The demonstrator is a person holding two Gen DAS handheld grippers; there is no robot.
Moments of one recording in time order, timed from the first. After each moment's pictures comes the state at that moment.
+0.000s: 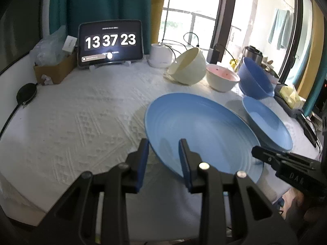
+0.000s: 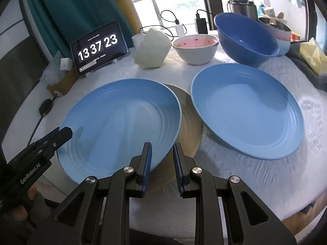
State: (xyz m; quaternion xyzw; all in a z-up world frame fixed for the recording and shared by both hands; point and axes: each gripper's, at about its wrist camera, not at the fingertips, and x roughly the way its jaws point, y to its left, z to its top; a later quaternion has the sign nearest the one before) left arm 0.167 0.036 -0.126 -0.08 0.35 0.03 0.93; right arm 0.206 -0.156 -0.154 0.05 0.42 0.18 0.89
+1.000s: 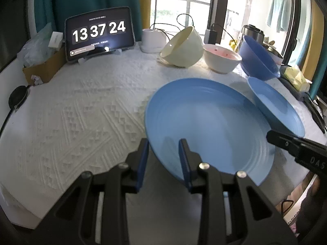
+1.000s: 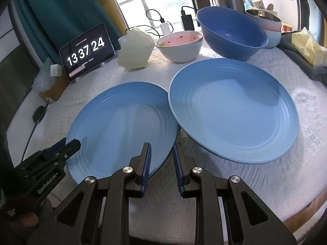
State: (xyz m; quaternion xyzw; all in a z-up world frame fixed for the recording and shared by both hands) left arm 0.193 0.020 -0.153 -0.04 0.39 0.03 0.92; right arm 0.215 -0.174 -0.160 0.07 0.42 0.15 0.89
